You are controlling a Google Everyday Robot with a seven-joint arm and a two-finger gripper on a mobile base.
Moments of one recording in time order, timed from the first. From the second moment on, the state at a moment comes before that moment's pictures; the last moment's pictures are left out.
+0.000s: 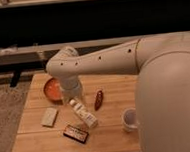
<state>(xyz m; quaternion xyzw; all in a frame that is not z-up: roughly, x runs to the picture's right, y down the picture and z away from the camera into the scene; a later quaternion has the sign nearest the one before) -0.106 0.103 0.704 -0.26 0.23 0.64 0.68</state>
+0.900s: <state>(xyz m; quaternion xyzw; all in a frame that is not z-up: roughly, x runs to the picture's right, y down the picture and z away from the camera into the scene) 0.098 0.115 0.730 -0.23 0.28 0.76 0.54</state>
